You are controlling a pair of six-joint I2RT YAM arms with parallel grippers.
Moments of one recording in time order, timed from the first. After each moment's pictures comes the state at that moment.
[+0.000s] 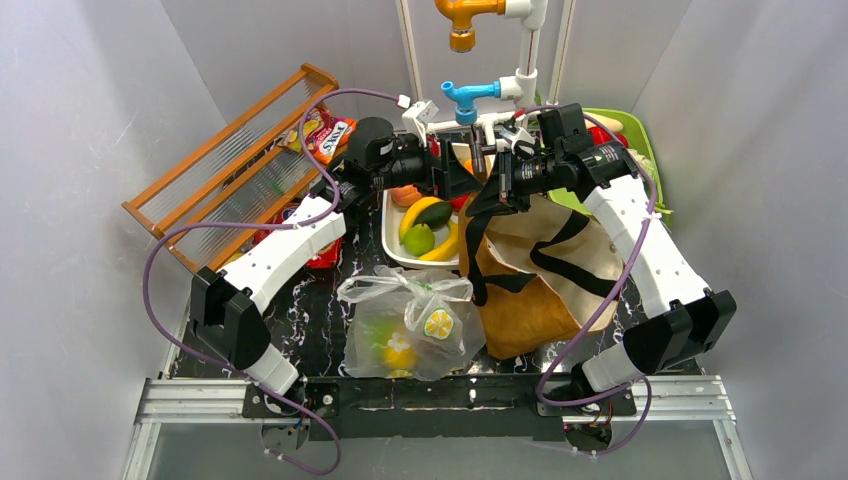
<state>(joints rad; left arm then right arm) -0.62 1.57 1.46 -0.11 0.57 -0.51 0.41 1.49 1.67 -1.03 -0.77 0.59</state>
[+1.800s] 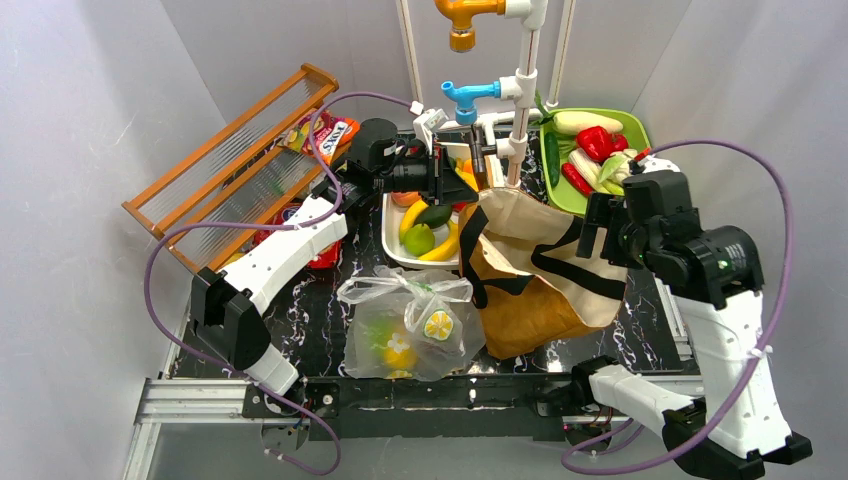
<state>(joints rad) -0.64 1.57 1.47 -0.15 0.73 -0.53 0.39 1.02 1.68 -1.47 0.29 0.40</state>
